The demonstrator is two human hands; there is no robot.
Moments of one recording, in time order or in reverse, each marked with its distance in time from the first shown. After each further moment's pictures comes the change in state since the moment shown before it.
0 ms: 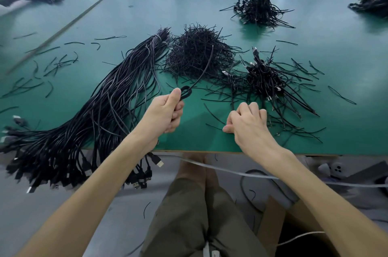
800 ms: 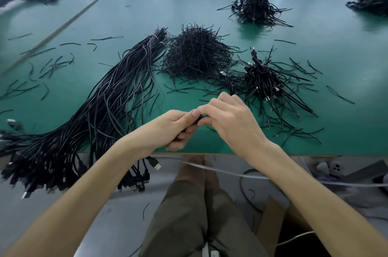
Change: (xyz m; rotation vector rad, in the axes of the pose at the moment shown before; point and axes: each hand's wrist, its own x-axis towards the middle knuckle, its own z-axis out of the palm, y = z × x) left_hand -0.006 0.001 0.002 0.119 -0.441 -0.086; right_hand 0.013 -0.026 -0.025 0.216 0.474 -0.500
